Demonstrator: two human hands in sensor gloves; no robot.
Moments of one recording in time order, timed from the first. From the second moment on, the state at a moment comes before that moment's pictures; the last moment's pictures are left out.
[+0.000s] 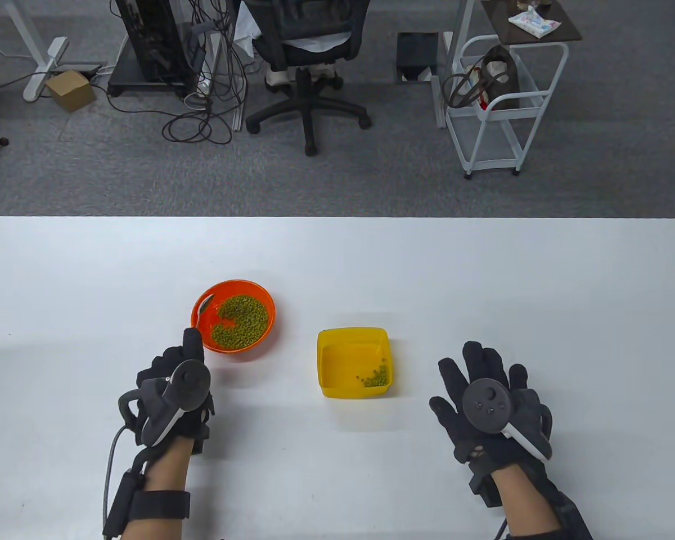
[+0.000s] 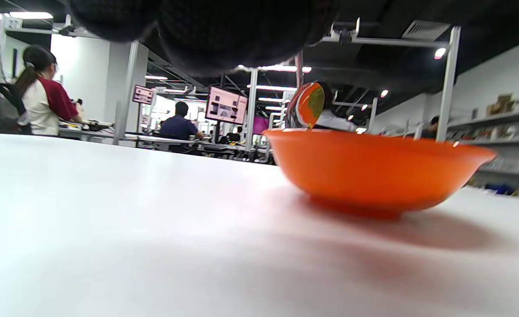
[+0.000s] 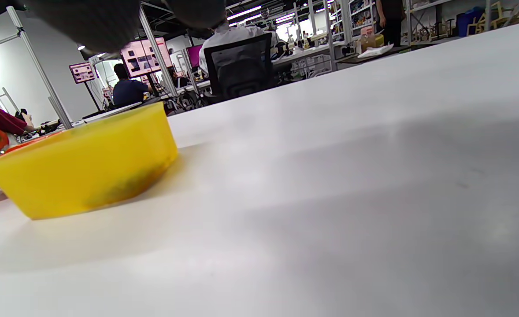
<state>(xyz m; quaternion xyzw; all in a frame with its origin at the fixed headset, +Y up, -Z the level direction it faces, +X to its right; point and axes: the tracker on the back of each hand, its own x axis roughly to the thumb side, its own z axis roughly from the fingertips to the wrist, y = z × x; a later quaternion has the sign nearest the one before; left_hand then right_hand) -0.274 -0.731 -0.284 0.10 0.08 0.03 0.99 0.197 -0.724 -0.244 0.05 0.05 0.99 0.15</state>
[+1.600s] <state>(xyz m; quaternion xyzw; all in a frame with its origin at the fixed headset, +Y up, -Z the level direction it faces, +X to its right) -0.299 -0.774 -0.288 -0.08 0.19 0.63 0.75 0.197 -0.724 -0.244 0.05 0.06 0.98 0.16</state>
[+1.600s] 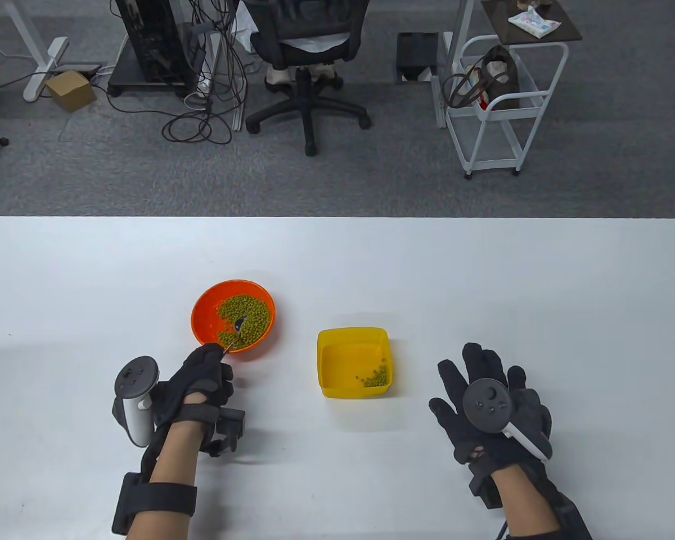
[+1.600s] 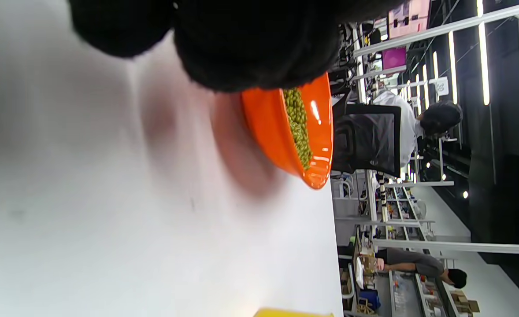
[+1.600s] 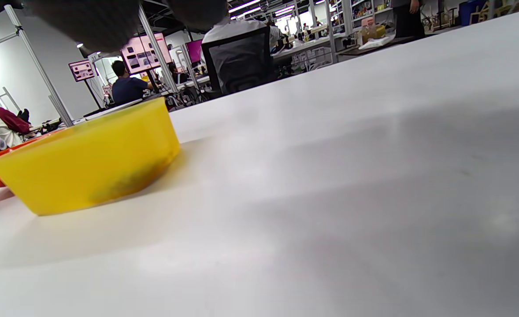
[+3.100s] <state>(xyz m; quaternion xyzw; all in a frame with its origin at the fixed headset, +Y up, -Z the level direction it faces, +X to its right) -0.167 -0.760 -0.267 -0.17 0.00 0.59 0.79 0.198 -0.725 -0.244 0.05 0.06 0.98 0.16</state>
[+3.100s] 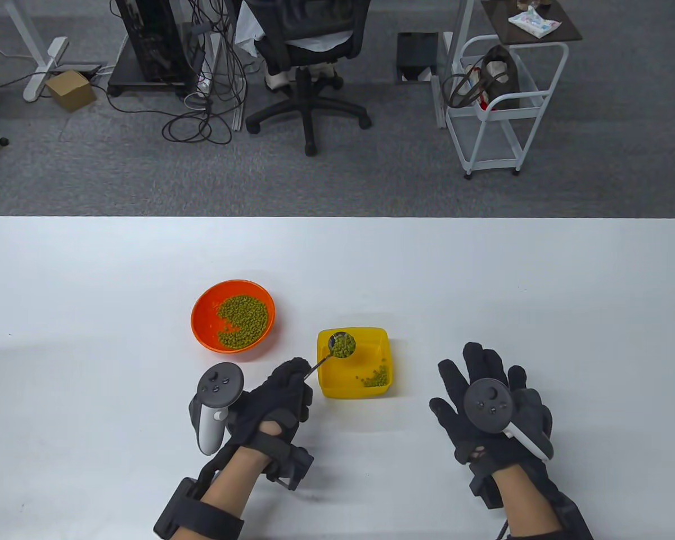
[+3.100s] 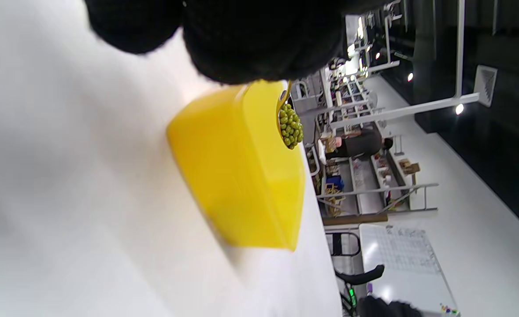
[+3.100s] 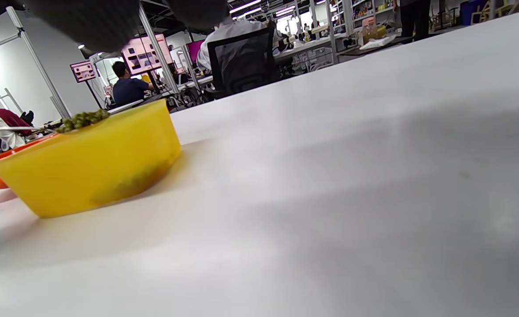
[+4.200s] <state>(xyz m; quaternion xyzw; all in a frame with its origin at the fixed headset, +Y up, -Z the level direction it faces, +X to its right) -0.131 -0.733 -0.249 0.05 -0.15 0.18 0.97 0.198 -0.724 -0.245 0.05 0.06 0.98 0.16</state>
